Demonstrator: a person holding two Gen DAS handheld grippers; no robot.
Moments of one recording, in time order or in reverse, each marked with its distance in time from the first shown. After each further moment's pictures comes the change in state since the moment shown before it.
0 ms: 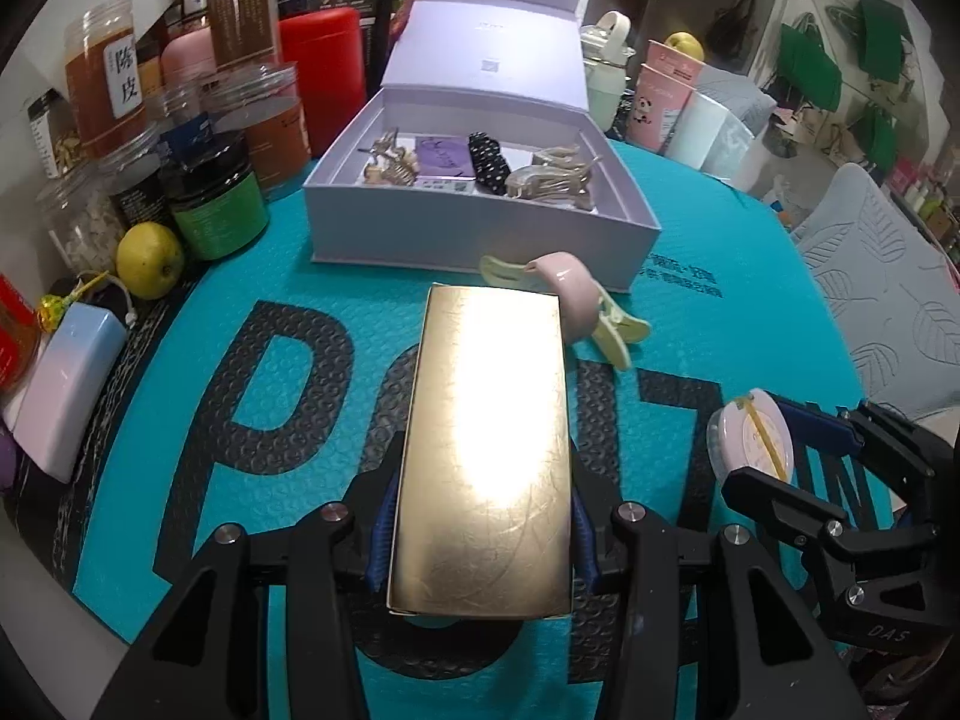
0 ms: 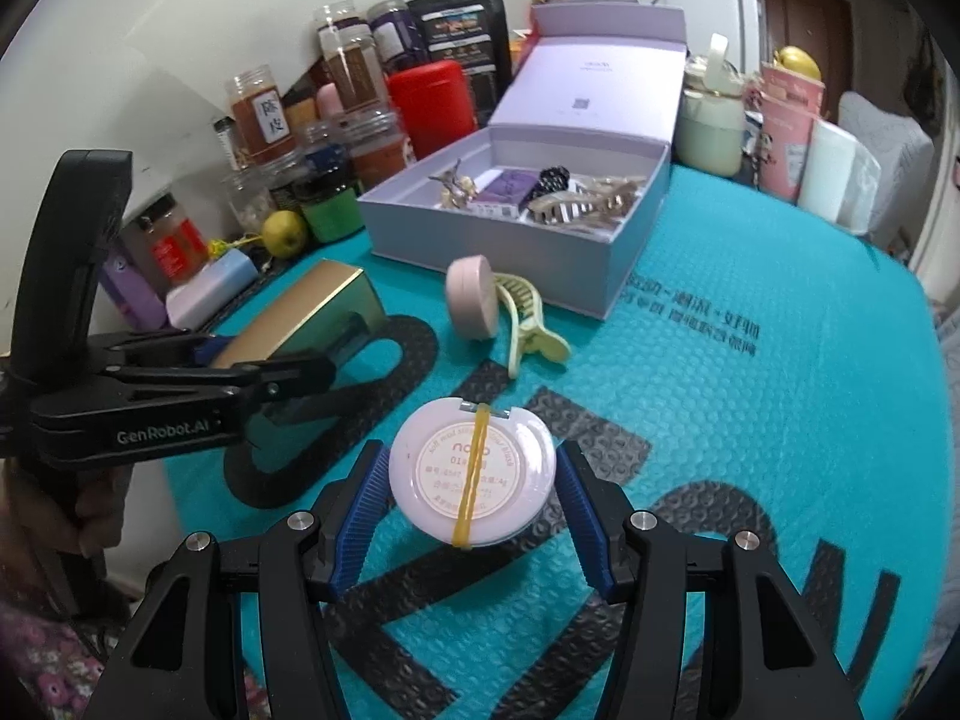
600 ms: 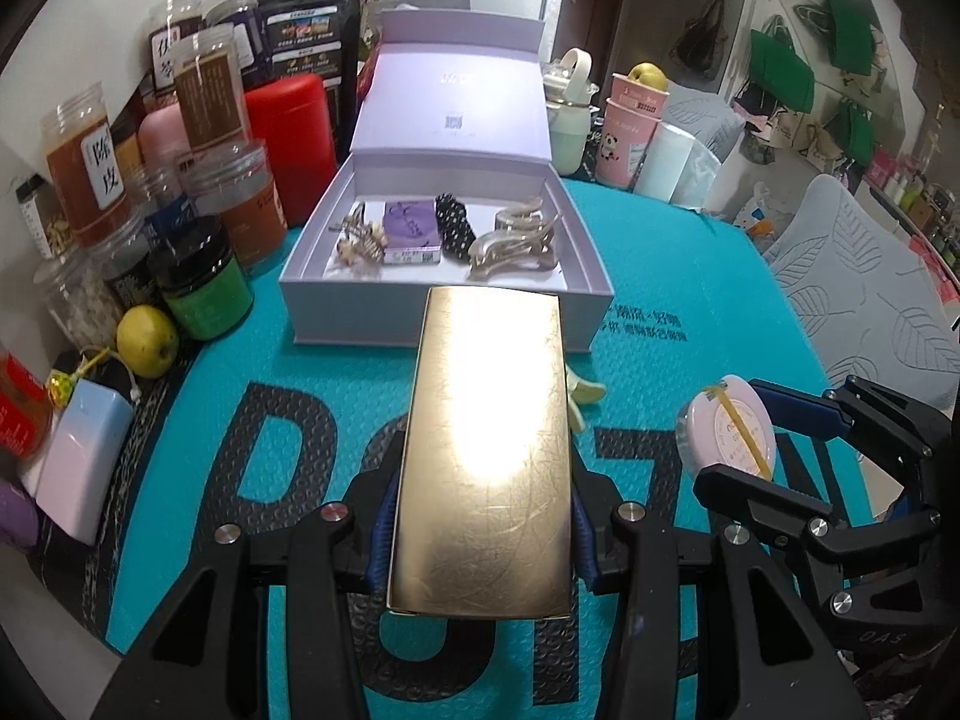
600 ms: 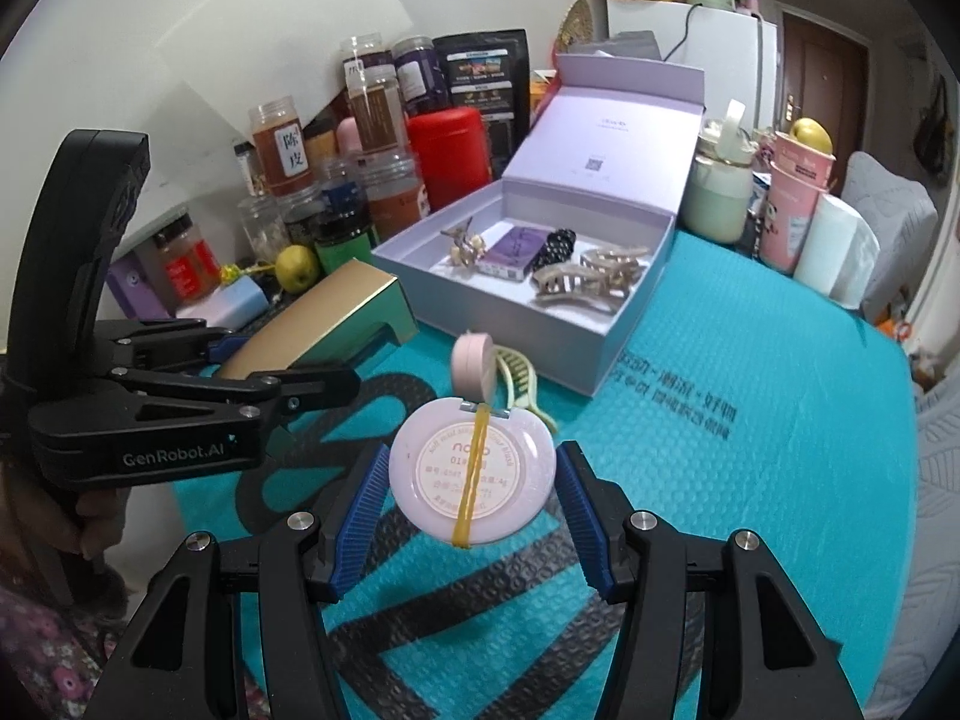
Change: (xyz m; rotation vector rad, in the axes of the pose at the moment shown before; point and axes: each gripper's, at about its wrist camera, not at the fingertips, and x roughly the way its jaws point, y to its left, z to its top) left arm -0.022 -0.017 0.031 0.059 -0.071 -0.013; right arm -0.020 0.003 0.032 -0.065 -0.055 0.003
